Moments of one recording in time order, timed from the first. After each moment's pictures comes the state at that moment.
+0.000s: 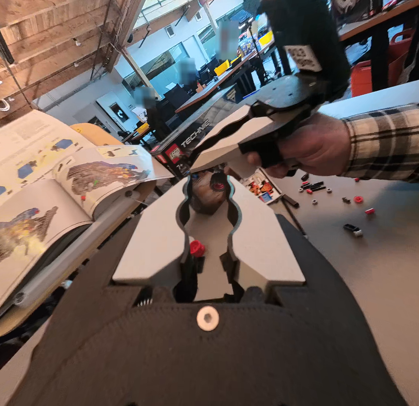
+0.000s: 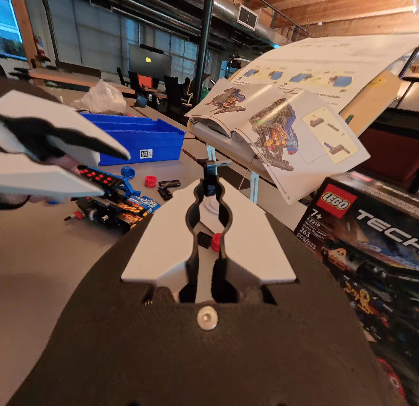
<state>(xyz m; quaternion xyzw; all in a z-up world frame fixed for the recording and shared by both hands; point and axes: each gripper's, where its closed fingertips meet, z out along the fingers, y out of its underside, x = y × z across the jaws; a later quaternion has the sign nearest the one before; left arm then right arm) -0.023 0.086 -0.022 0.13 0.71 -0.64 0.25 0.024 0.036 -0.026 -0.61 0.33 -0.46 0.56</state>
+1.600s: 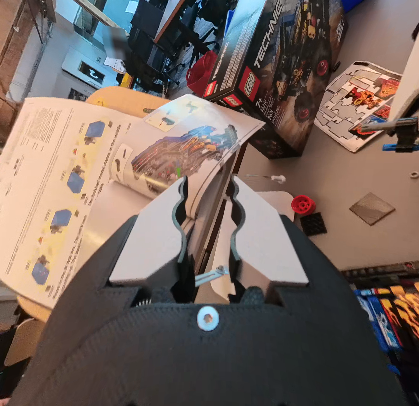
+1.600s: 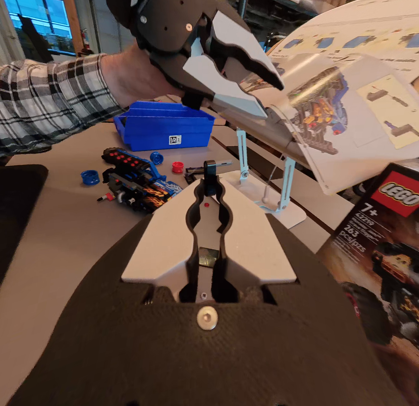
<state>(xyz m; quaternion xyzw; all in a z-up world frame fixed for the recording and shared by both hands) 0.138 0.046 0.004 0.23 0.79 -0.46 0.34 0.024 0.057 -0.053 -0.65 0.31 -0.38 0.58</state>
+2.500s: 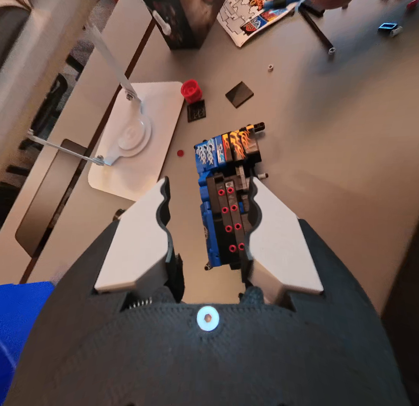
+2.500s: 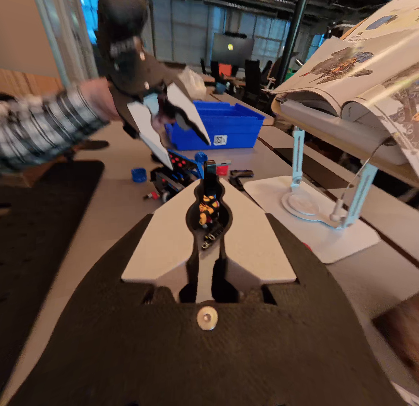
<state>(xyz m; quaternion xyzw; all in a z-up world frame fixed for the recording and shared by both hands) 0.091 0.208 -0.115 0.12 0.90 -0.39 0.14 0.016 0.112 -0.068 -0.68 0.26 -0.30 0.62</state>
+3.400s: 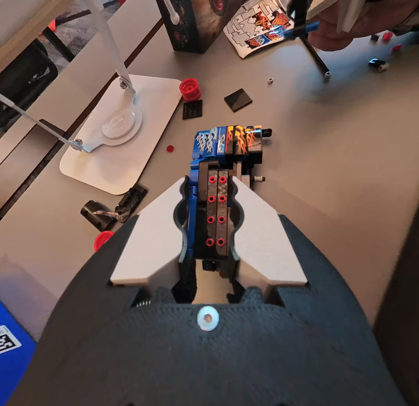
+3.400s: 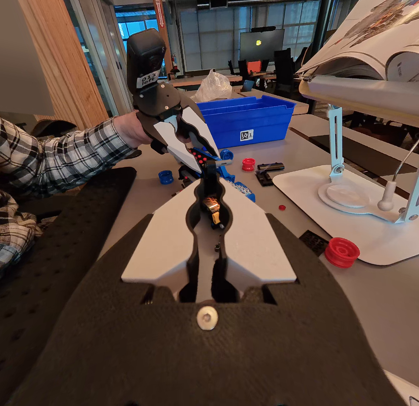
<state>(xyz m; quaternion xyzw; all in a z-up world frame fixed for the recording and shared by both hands) 0.090 0.211 -0.134 0.06 0.89 -0.44 0.09 0.015 0.121 -0.082 -0.67 0.27 -0.21 0.66</state>
